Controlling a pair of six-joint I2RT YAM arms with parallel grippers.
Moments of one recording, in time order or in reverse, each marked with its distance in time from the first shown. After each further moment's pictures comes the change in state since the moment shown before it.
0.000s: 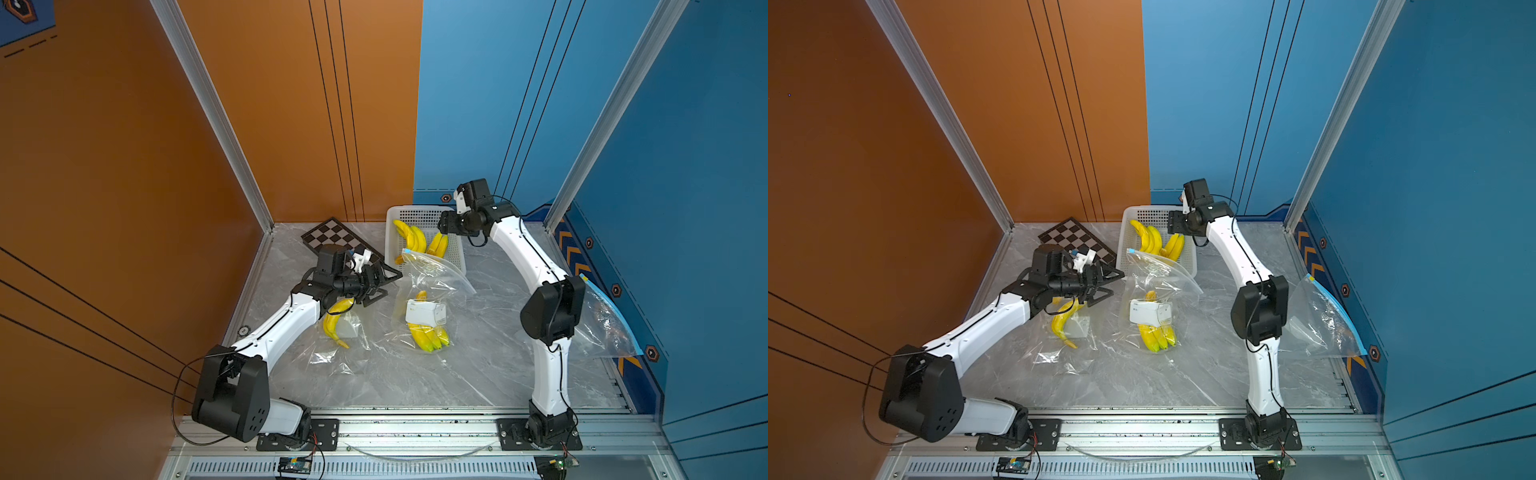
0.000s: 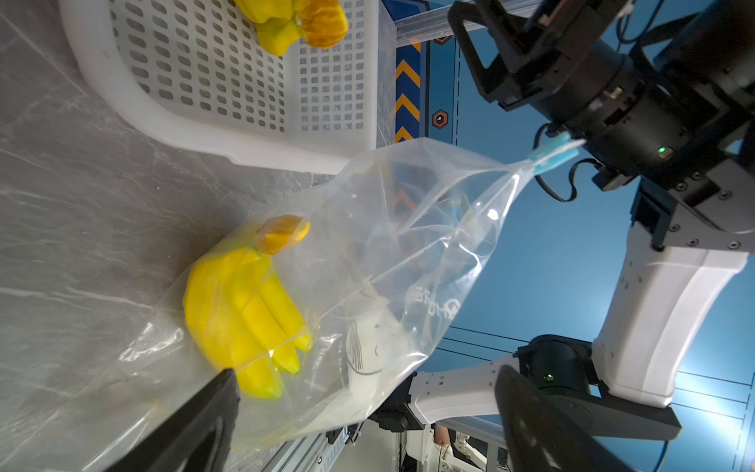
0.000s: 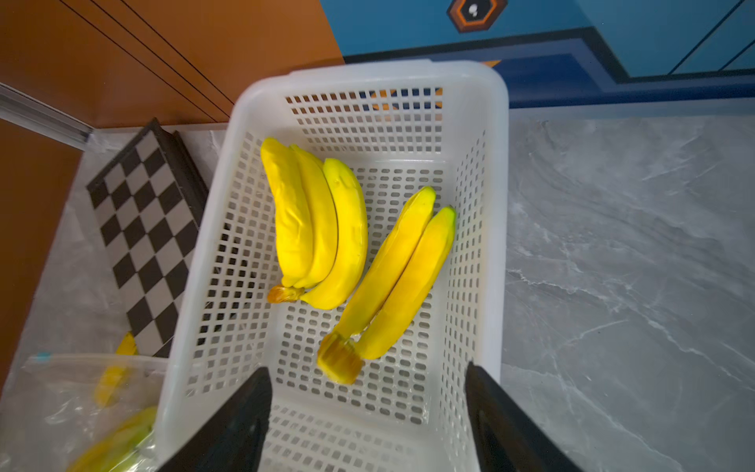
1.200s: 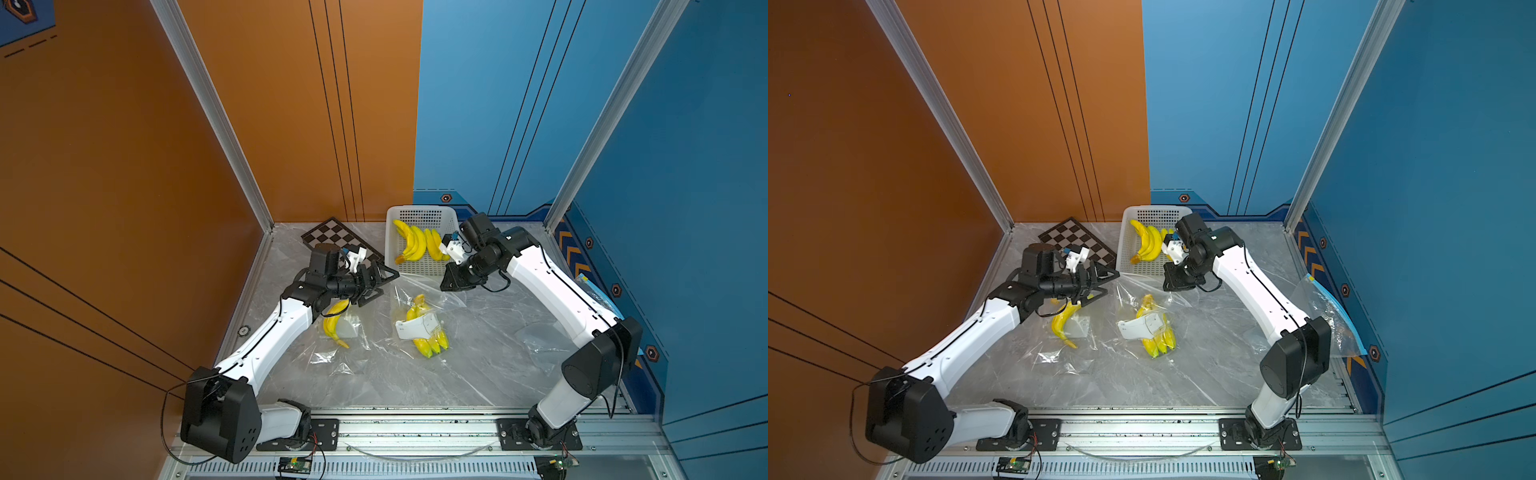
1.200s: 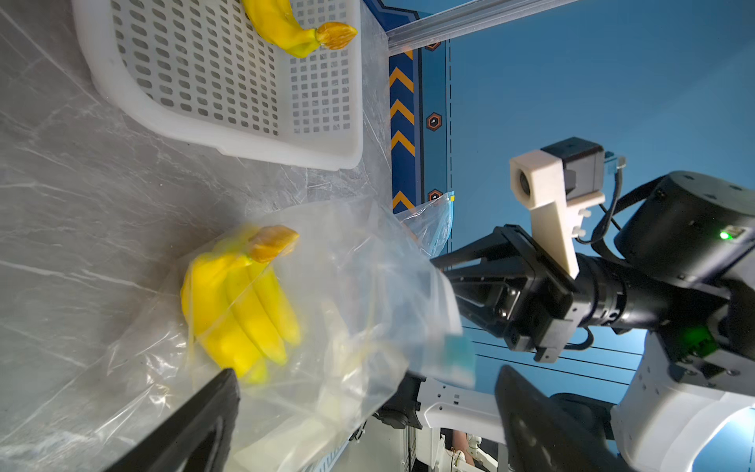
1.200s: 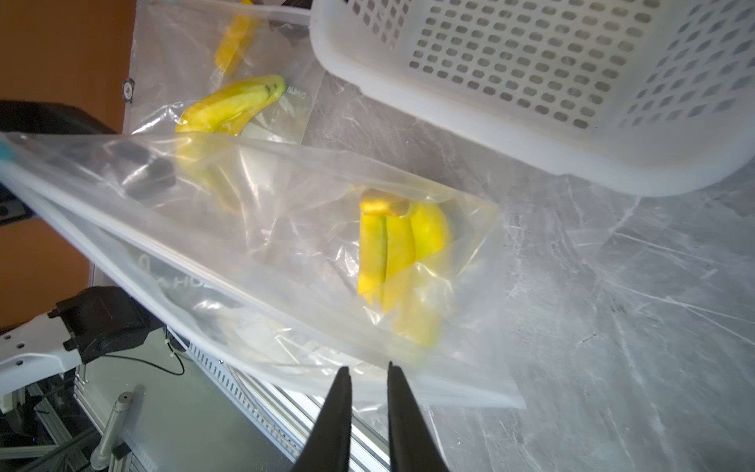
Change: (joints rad) left arm 0.006 -0.080 0.040 -0.120 -0.034 0.035; right arm 0.223 -0.393 -0.435 -0.341 -0.259 -0.123
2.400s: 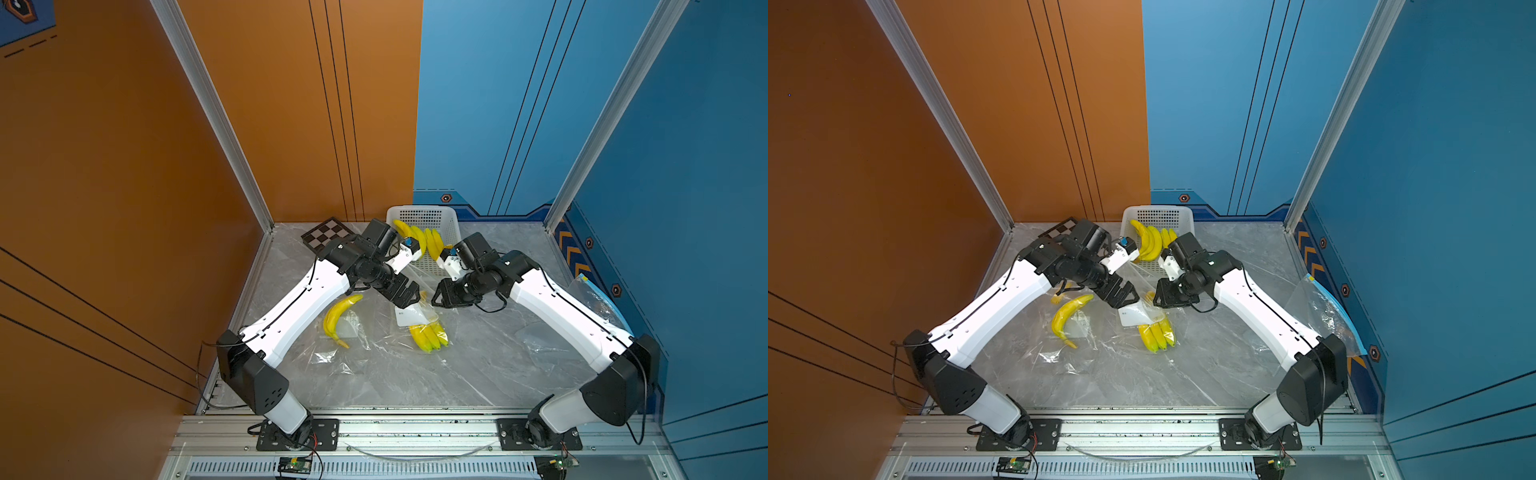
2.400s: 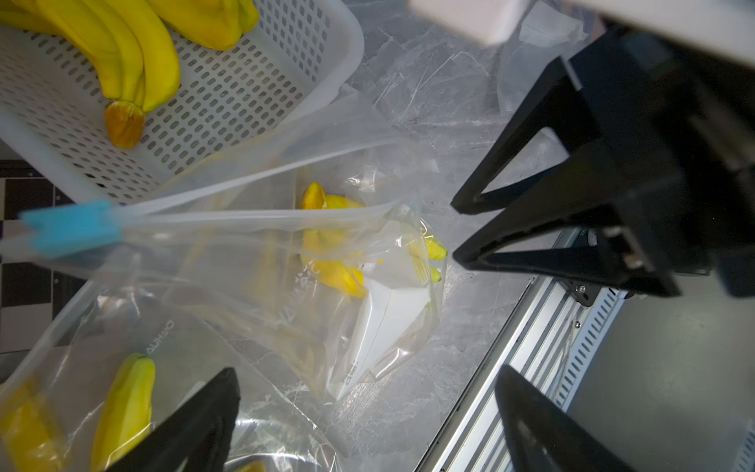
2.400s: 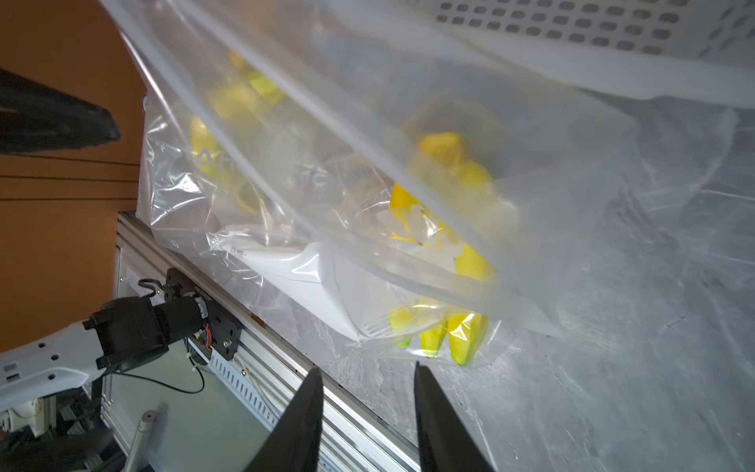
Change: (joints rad) left arm -0.296 0.264 0.645 -0.804 -0.490 0.961; right arm 0.023 -0.190 -0.249 0.198 0.038 0.214
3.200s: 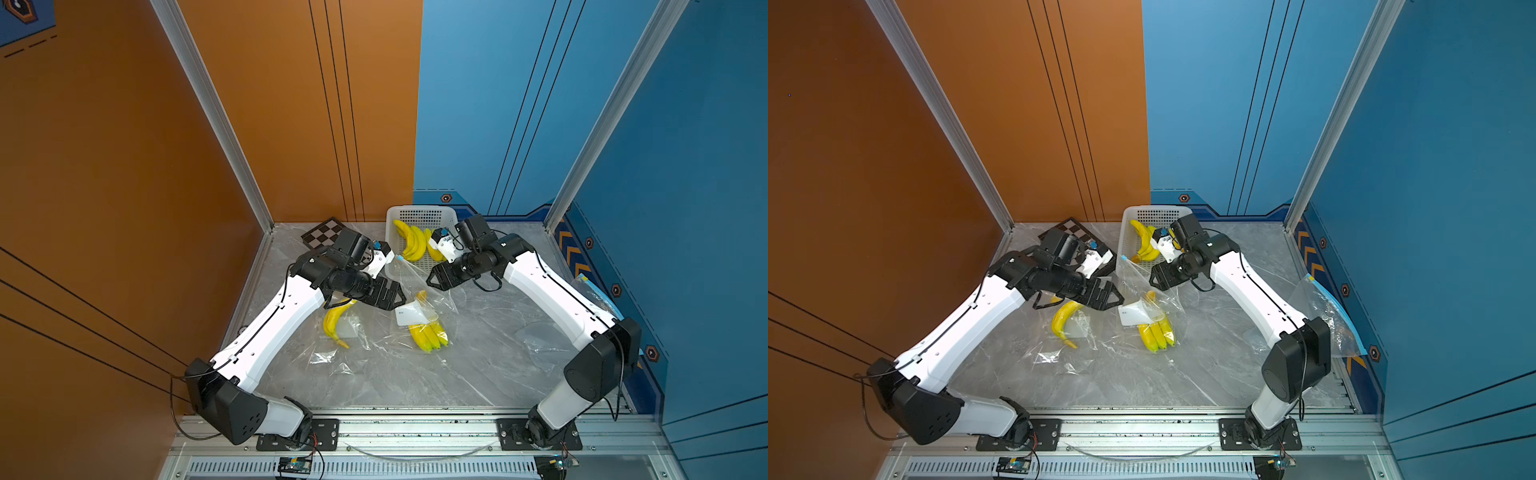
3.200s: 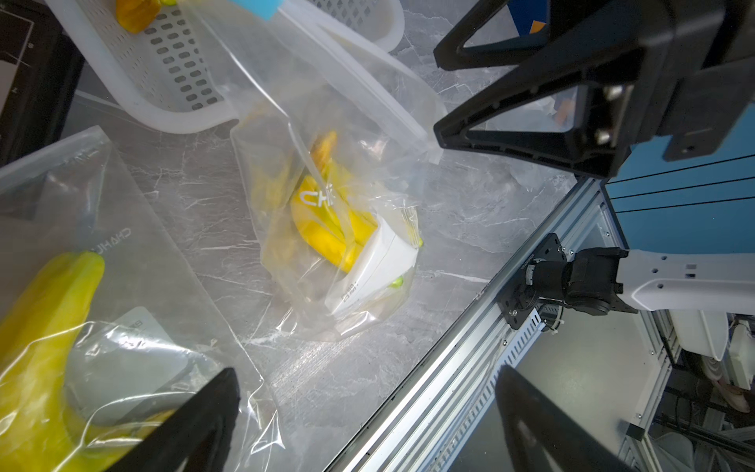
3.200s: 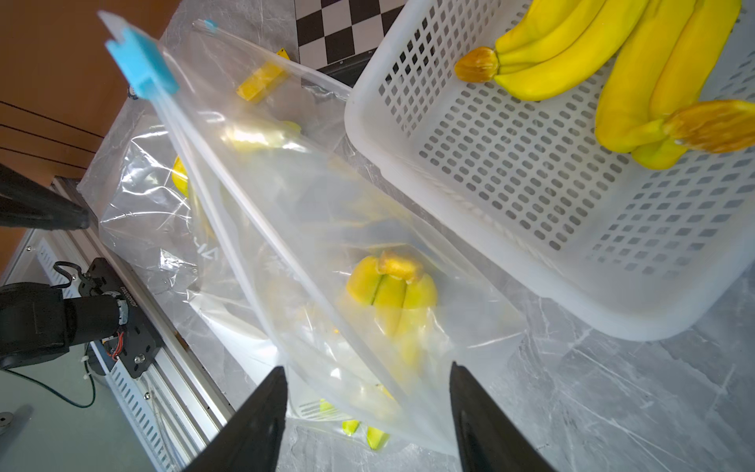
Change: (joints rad) left arm 0.088 -0.165 -0.196 0.040 0.126 -0.235; right arm -0.034 0.188 0.183 0.034 0.019 -0.397
